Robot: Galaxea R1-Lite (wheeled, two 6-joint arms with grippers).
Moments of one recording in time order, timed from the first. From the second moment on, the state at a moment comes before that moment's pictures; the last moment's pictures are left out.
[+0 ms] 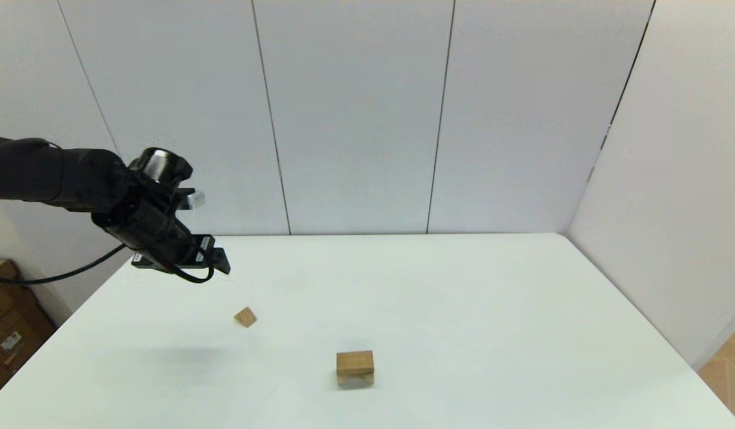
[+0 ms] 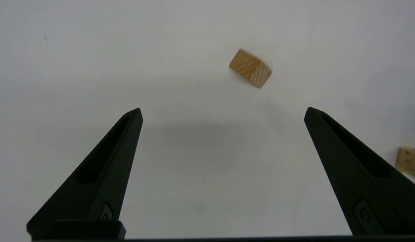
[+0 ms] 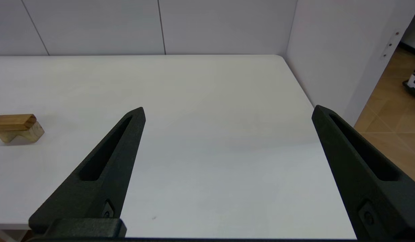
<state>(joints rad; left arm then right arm) -0.05 2.01 -1.47 0.60 0.00 -0.06 0.00 0.00 0.00 -0.01 0.01 0.01</state>
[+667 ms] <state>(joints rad) -0.12 2.18 -1.65 0.79 0.00 -0.29 0.00 0.00 0.00 -0.01 0.01 0.01</state>
